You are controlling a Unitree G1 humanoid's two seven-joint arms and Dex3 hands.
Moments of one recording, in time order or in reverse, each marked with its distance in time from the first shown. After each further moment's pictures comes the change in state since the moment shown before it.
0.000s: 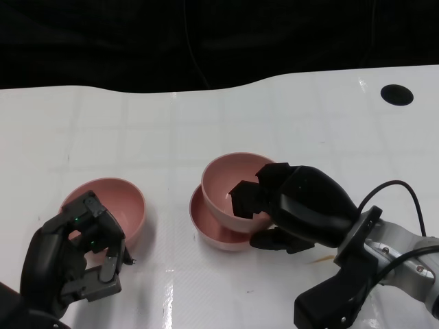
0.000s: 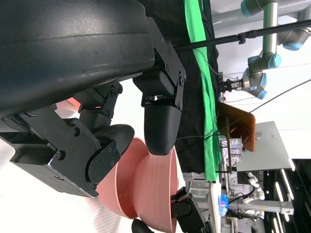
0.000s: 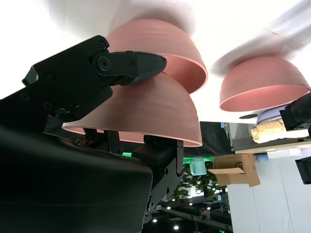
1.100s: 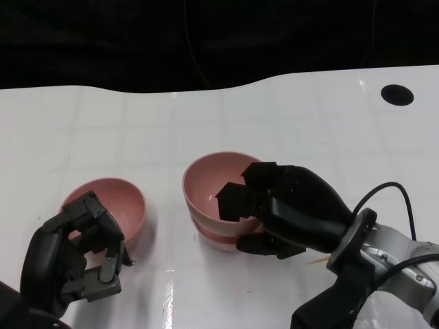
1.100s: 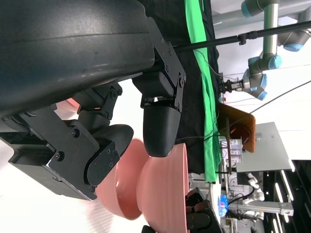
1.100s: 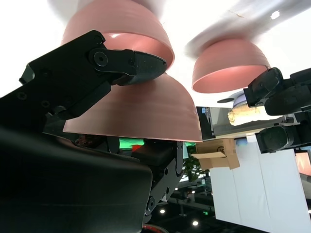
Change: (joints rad) left arm -0.005 0.000 0.001 0.008 -0.003 0.000 0.000; right arm 0.070 0.003 -0.042 -0.173 0.007 -0.005 0.053
